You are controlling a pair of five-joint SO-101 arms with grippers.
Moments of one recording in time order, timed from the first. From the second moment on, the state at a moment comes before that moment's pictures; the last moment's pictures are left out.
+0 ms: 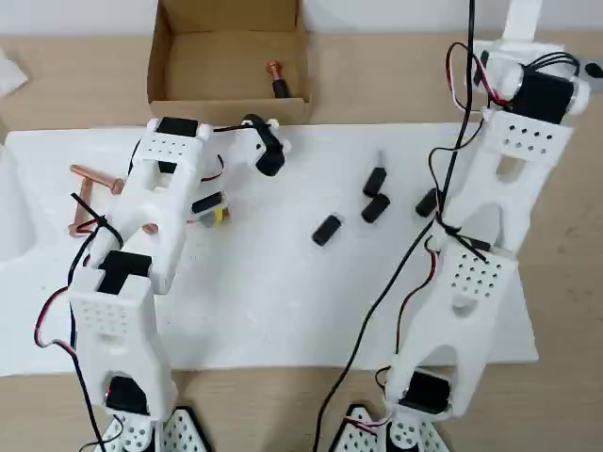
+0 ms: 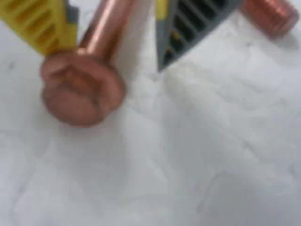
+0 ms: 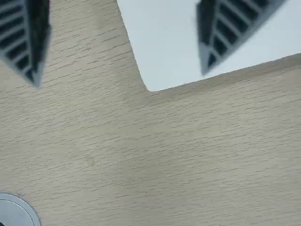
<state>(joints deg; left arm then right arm) 5.0 28.6 -8.2 74.6 -66.1 12.5 48.5 -93.1 91.4 -1.9</state>
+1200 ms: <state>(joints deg) 6.6 -15.8 -8.8 86.9 -13.4 -4.6 17.8 -38.5 101.5 -14.0</state>
